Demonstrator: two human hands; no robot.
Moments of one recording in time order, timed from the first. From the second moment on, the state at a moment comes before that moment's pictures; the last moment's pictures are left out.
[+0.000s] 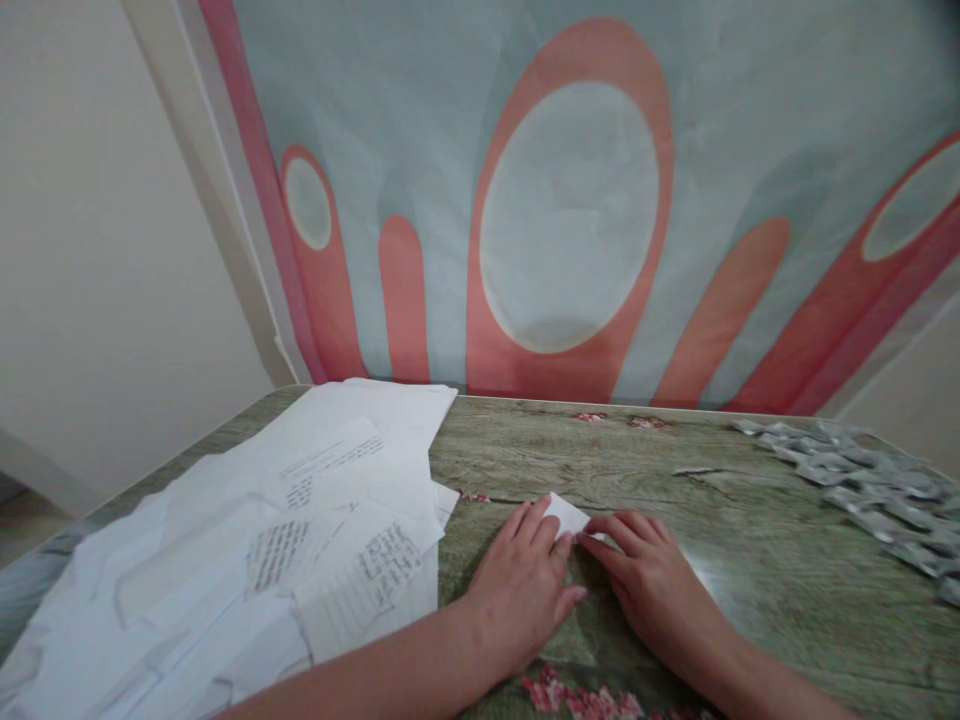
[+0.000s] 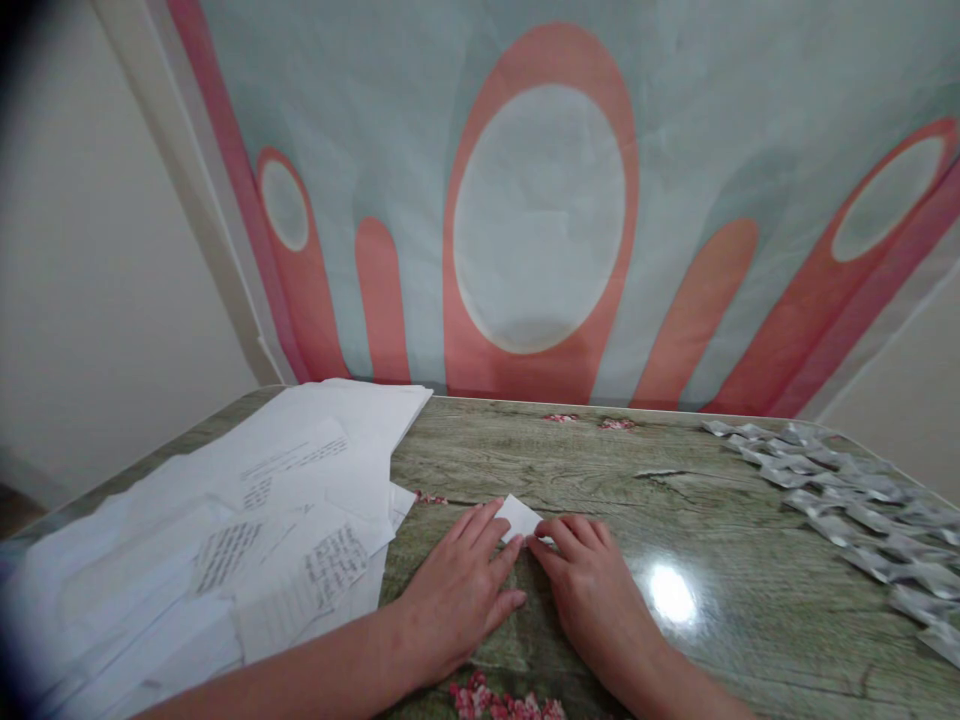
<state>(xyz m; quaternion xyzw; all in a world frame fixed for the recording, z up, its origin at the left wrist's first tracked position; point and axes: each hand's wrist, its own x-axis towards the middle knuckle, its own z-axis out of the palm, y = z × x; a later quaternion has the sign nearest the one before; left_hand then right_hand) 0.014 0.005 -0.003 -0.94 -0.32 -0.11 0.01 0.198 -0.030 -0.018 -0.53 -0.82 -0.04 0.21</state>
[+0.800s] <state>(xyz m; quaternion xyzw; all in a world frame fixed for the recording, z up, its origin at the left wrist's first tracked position) 0.010 0.006 0.006 -0.94 -0.34 -0.10 -0.01 0.194 -0.029 -0.019 -0.53 -0.83 -0.07 0.15</state>
